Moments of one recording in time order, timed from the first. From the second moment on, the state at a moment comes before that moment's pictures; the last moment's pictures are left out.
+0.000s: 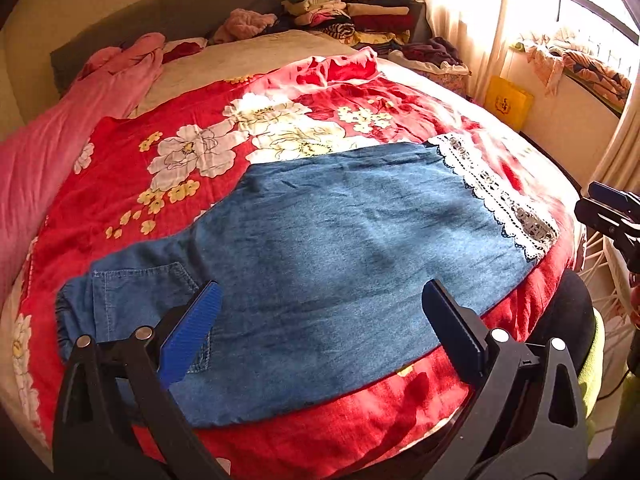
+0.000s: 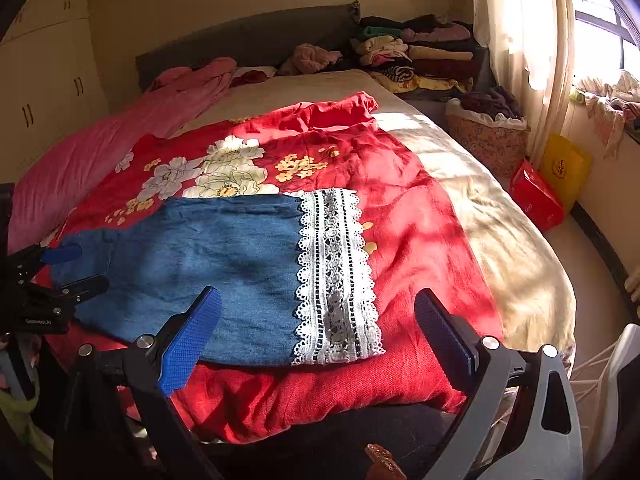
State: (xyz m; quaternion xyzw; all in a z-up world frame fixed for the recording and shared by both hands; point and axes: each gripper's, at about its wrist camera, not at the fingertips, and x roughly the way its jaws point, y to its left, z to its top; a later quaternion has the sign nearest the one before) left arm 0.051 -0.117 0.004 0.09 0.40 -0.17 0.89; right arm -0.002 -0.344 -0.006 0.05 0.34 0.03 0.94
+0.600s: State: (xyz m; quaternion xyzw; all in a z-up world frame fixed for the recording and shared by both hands) left arm 0.100 -0.196 0.000 0.16 0.40 -0.22 0.88; right arm -0.001 -0.371 -0.025 0.08 0.35 0.01 0.93
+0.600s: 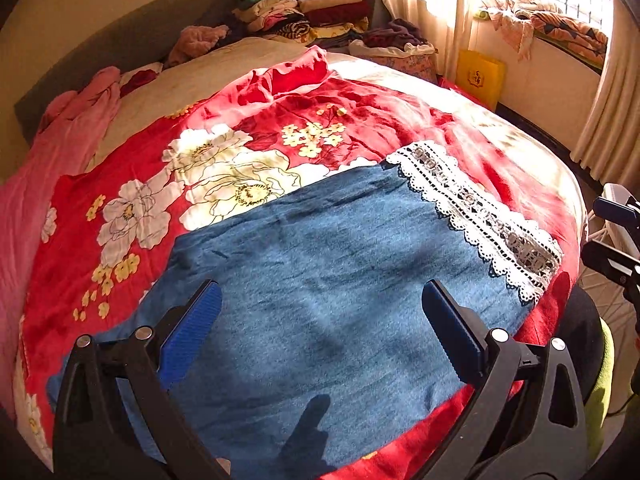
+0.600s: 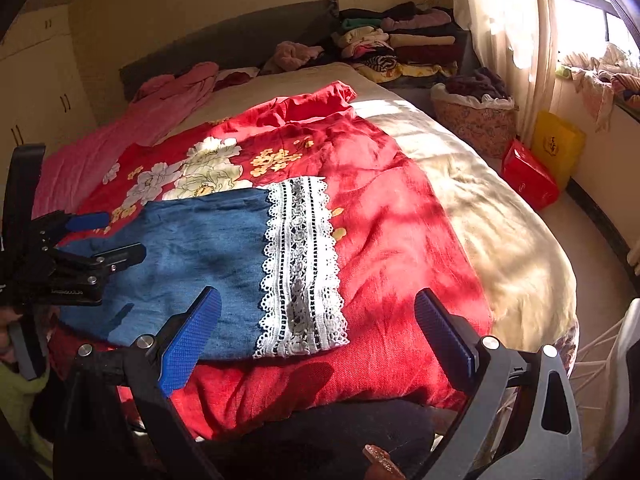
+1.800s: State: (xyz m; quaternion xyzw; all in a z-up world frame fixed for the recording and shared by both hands) left arm 0.205 -0.287 -0.059 0.17 0.45 -0.35 0.81; right arm 0.056 -0.356 -0.083 0.14 0.42 0.07 0.89
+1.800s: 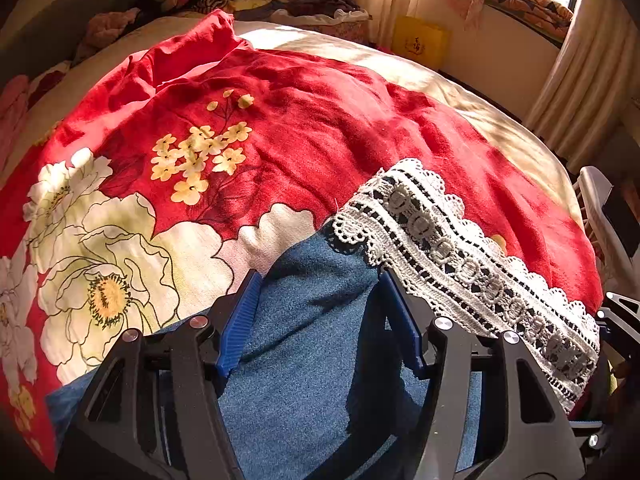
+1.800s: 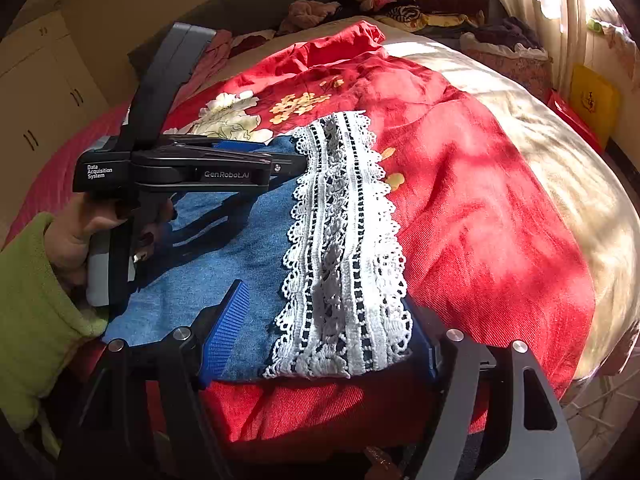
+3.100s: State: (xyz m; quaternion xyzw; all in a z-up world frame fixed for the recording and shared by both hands) left arm 0.207 -0.073 -0.012 -0.07 0.40 -0.24 0.88; right arm 0.063 -0.149 -0.015 -0.01 0.36 0.27 0.89
